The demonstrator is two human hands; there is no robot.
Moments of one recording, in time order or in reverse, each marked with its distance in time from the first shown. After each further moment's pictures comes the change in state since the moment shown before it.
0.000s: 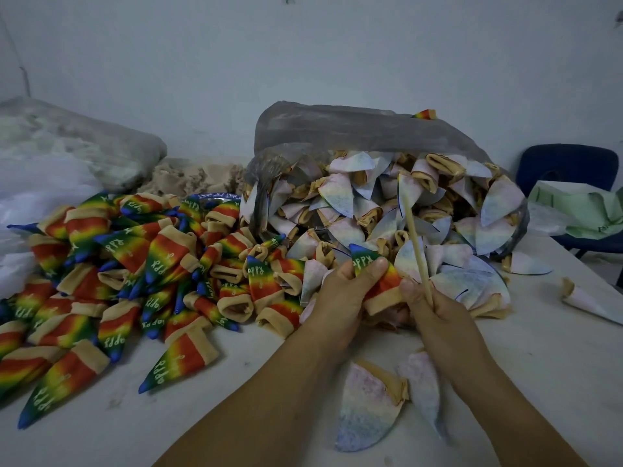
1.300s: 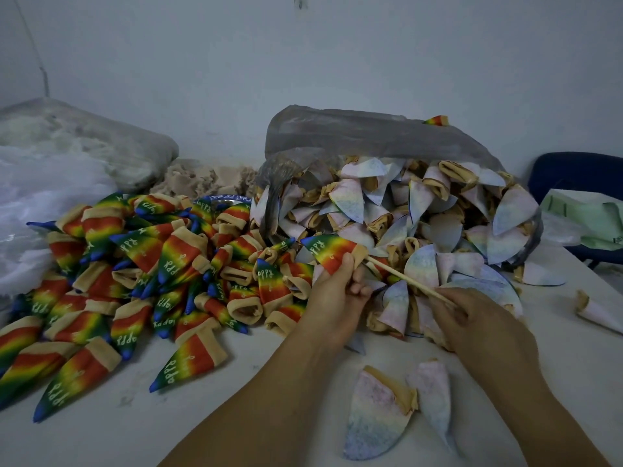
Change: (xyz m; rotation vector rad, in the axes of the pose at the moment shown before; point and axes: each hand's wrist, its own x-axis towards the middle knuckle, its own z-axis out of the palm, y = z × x) left_hand 0.013 0.007 -0.013 -0.378 0.202 -0.009; right_hand 0.013 0.018 -0.031 -0.810 0.168 -0.077
